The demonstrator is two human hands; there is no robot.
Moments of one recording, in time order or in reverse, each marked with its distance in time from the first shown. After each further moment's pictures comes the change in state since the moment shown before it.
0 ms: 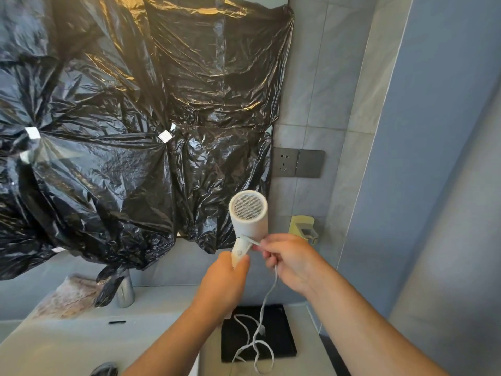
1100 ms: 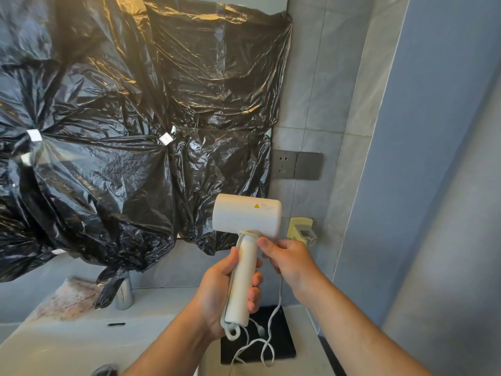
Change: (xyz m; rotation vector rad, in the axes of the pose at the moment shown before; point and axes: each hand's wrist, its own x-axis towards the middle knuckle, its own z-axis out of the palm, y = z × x) left_hand -0.026 0.015 -0.018 -1.257 -0.576 -0.333; right_hand -0.023 0.005 0.001 -0.382 0.134 -0.214
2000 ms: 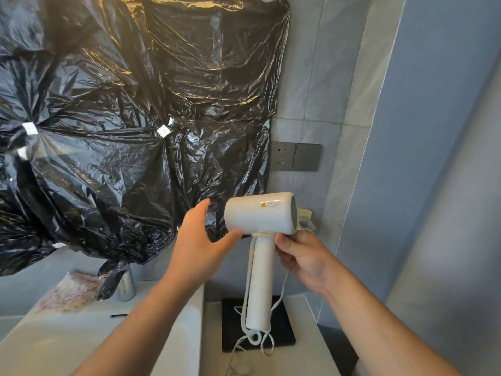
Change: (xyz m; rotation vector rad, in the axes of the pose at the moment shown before) left_hand -0.005 0.044 -0.011 1.237 0.542 0.717; right_hand -0.001 0.012 -0.029 0.363 -0.274 -0.012
